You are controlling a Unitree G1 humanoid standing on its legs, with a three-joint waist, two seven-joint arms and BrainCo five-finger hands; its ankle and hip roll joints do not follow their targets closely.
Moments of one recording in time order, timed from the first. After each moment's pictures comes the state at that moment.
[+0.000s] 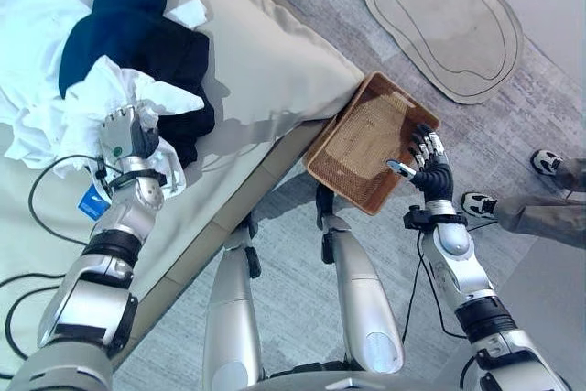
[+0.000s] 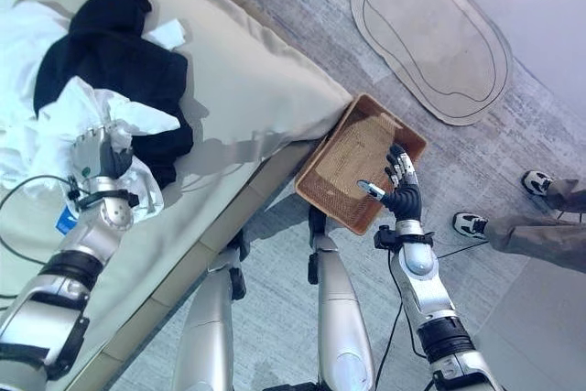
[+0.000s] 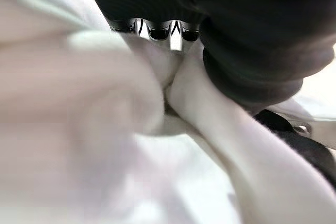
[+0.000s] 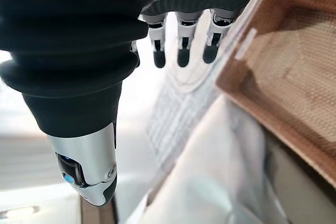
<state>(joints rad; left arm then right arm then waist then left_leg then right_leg) -0.54 0.64 -0.21 0.80 0.48 -0.07 0.69 -0.19 -0.37 0.15 0.28 0.38 -0.36 -0.20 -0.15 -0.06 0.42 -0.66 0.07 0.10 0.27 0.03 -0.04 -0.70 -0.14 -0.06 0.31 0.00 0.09</state>
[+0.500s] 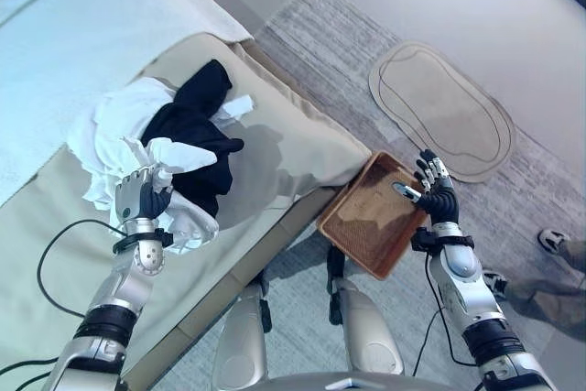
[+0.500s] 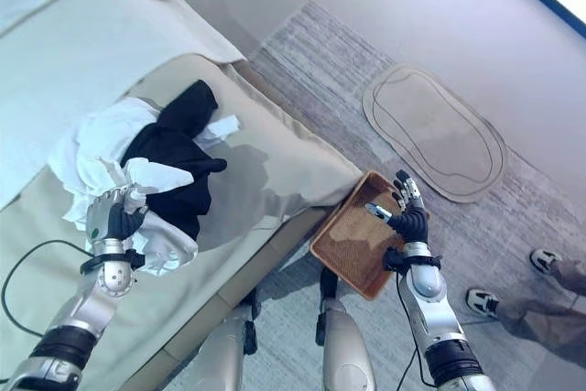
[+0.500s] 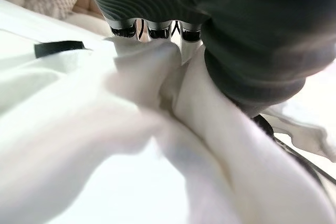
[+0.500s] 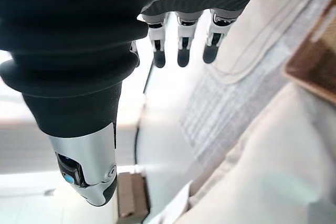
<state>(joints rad) -0.15 0.59 -0.05 0.48 0.50 -0.15 0.57 -0.10 -0.37 0.12 0.33 0.35 -0.34 -0.16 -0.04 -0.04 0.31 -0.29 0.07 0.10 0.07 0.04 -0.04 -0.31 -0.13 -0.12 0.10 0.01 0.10</state>
